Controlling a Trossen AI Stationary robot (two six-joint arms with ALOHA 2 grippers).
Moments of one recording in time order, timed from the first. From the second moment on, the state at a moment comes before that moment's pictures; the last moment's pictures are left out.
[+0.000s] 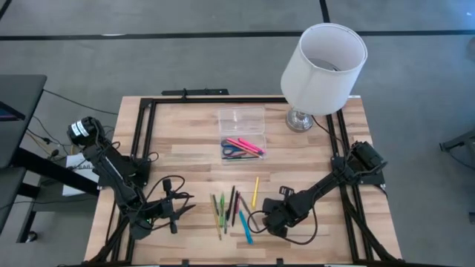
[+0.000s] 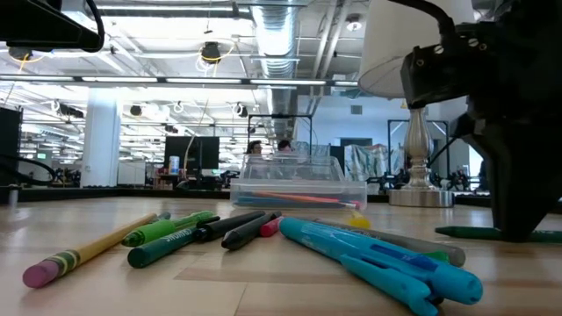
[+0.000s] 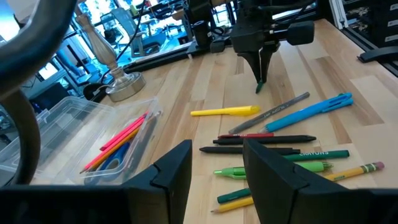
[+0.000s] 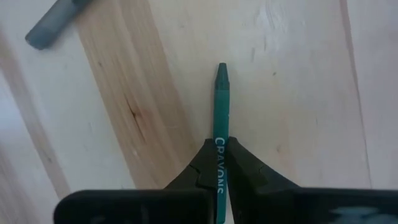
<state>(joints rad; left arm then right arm) -1.01 1.36 0.52 0.19 -1.19 -0.31 0.59 1.94 1.19 -0.75 0.11 0.79</state>
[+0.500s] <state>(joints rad) -1.01 1.36 0.52 0.17 -1.18 -0.32 0.59 1.94 1.19 -0.75 0.09 0.71</state>
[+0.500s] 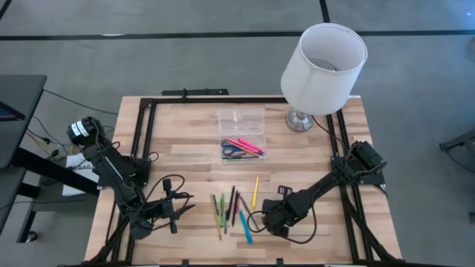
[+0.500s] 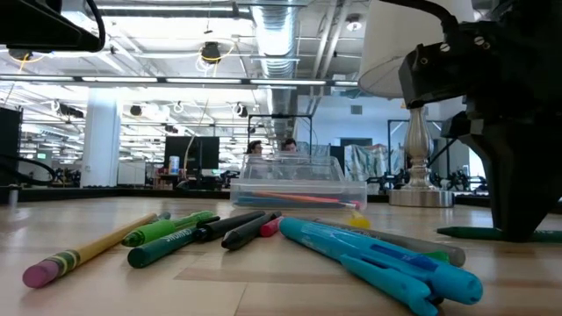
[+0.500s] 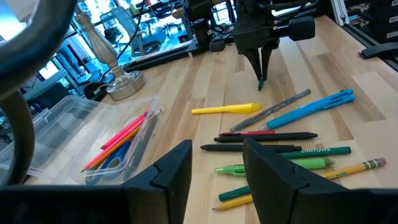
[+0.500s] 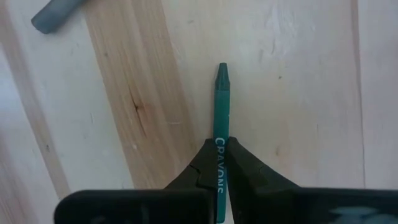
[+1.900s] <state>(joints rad) -1.01 1.36 0.52 0.17 -1.18 -0.33 0.59 1.93 1.21 -0.80 0.07 0.70</state>
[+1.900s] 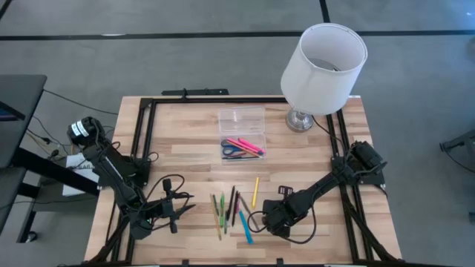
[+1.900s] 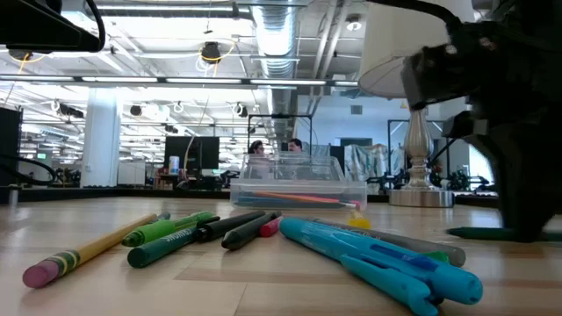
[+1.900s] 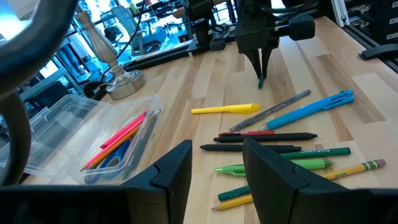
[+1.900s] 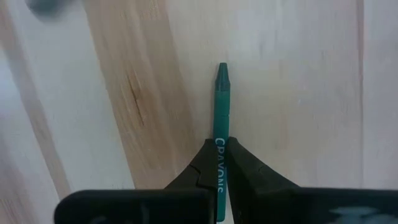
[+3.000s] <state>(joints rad) -0.87 1.36 0.52 0.17 -1.24 -0.05 0.02 1.93 1.42 -0.80 0.49 0.08</state>
